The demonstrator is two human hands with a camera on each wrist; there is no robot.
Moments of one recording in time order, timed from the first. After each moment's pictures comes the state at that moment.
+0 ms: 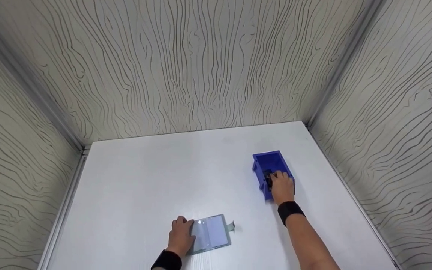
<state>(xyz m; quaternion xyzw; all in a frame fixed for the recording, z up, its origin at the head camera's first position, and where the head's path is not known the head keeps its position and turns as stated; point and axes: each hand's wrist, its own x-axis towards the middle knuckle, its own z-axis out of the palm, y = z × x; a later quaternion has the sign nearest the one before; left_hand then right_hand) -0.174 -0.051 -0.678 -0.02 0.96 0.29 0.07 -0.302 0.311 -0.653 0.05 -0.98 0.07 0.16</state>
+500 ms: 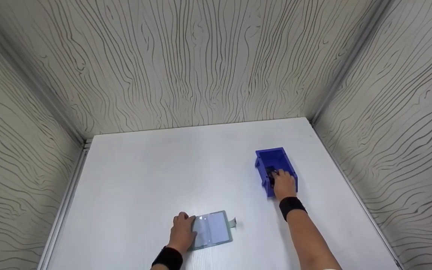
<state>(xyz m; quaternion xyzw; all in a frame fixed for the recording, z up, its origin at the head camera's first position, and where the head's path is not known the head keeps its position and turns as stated) -0.170 -0.052 -0.676 0.00 0.96 0.28 0.04 -0.308 0.315 -0.662 0.05 -0.99 0.06 0.11</state>
